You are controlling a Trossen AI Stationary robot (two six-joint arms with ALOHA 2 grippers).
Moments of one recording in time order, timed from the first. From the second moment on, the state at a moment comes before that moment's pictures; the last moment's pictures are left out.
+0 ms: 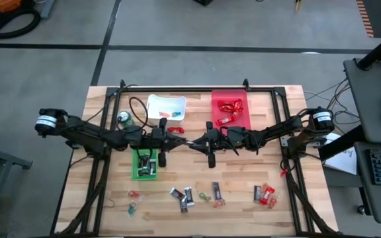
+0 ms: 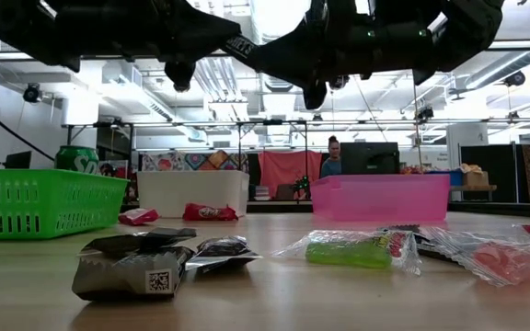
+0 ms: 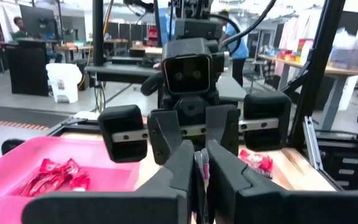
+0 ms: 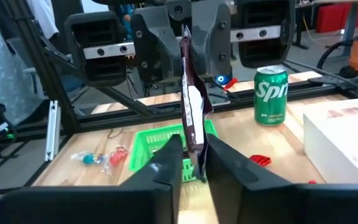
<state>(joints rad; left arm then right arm) -0.08 1.31 0.50 0.86 -0.11 -0.07 0.04 1.65 0.74 0.87 -0.02 0.17</state>
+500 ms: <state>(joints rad) -0.14 1.13 1.01 -0.92 -0.12 -0.51 0.04 1.65 0.74 0.86 0.03 0.24</state>
